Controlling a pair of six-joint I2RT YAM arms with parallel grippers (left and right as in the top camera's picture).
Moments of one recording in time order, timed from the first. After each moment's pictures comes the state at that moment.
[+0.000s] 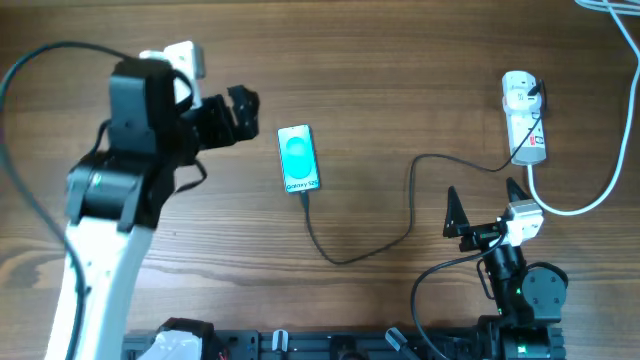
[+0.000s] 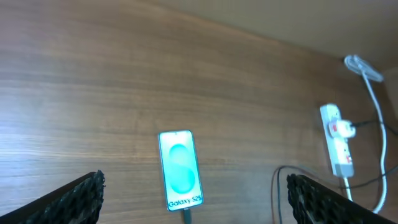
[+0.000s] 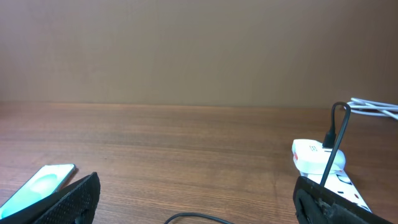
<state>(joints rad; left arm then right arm) -0.16 1.22 1.35 -0.83 0.16 -0.37 -0.02 0.02 0.01 0.01 -0.18 0.04</state>
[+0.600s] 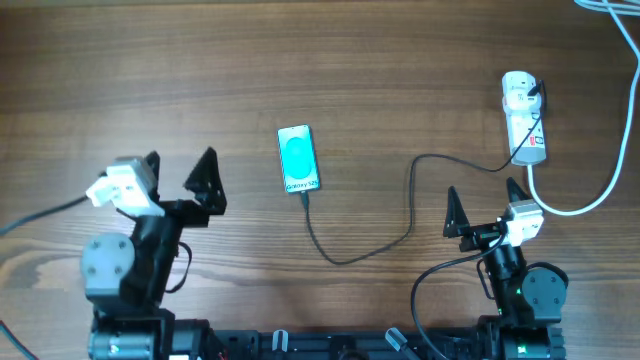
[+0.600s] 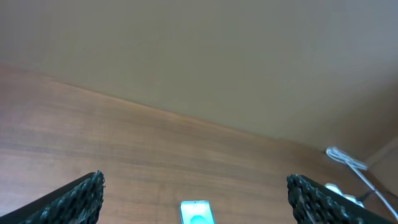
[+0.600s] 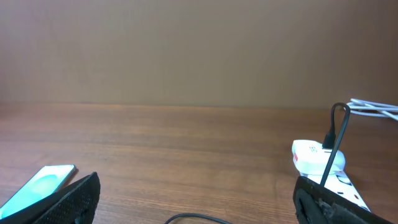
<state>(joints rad) 0.01 0.44 0.56 -0.22 0.15 -0.37 -0.02 0.02 0.01 0.01 -0.18 0.04</state>
